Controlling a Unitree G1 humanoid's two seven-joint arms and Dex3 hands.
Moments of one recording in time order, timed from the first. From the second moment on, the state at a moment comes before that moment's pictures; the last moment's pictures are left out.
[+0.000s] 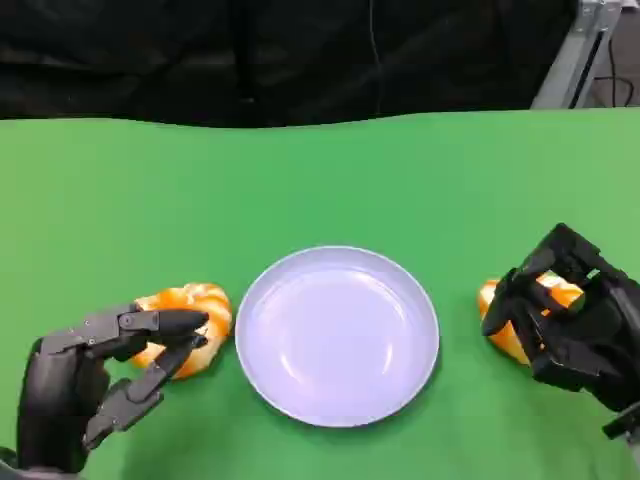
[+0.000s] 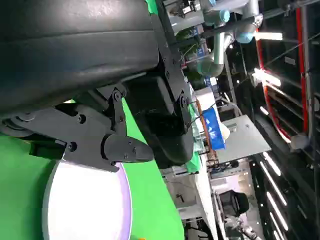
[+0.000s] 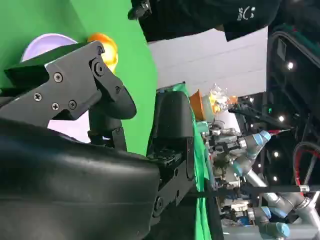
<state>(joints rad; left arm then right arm) 0.04 0.04 0.11 0.31 -0.17 -0.77 -0.25 -0.14 -0.01 -0.16 0.32 0.47 -0.21 0.69</state>
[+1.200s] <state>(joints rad) 0.02 0.04 0.13 0.36 -0.17 -0.81 -0.25 -0.14 -0.01 -0.18 0.33 0.47 -0.21 0.71</state>
